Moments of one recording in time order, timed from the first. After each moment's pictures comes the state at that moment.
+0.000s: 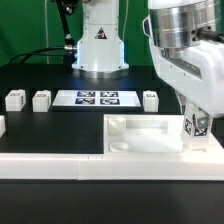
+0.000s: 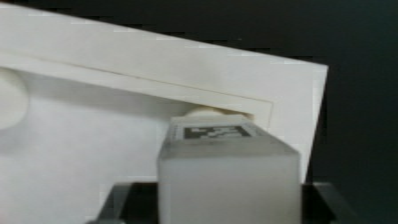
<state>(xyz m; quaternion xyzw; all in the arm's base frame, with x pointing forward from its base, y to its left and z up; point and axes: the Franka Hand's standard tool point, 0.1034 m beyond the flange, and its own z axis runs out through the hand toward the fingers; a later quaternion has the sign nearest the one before) 0.632 0.113 0.074 -0.74 0.67 0.08 0.07</state>
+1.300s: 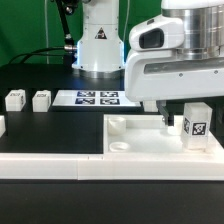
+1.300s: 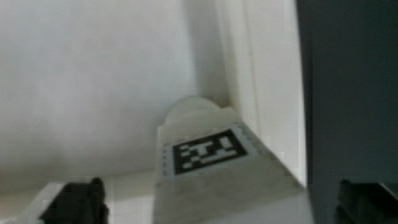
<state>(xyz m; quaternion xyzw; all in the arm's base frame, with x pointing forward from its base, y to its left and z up) 0.630 0.117 0.067 -1.00 -0.01 0.02 0.07</state>
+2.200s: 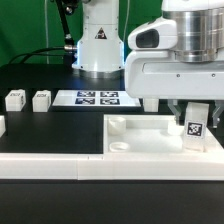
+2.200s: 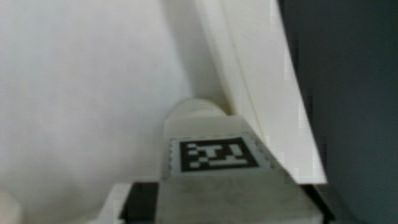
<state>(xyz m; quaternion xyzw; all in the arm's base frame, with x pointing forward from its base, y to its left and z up) 0.631 0.118 0.067 -0.95 0.32 0.03 0.06</state>
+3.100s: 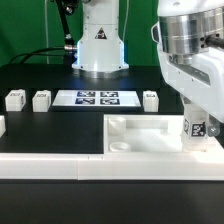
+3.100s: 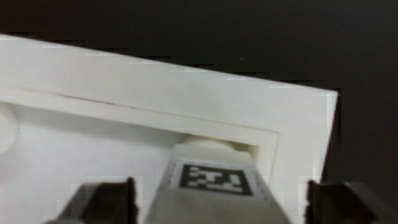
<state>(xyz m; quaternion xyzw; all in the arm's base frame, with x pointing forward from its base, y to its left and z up) 0.630 0.123 0.065 -0.78 0.62 0.07 0.08</state>
